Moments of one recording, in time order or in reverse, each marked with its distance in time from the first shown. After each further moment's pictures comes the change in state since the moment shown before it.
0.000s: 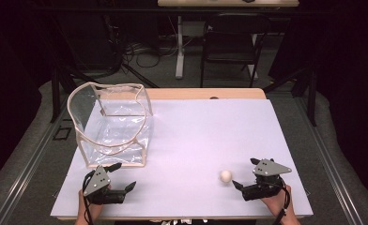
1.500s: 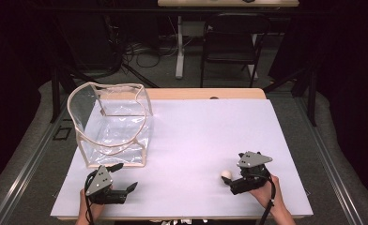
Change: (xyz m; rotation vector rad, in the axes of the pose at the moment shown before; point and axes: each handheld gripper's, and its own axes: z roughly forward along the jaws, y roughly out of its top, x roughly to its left) left arm -0.001 0.001 0.004 0.013 -0.010 0.015; right arm 0.009 0.030 0.028 0.086 0.028 -0.052
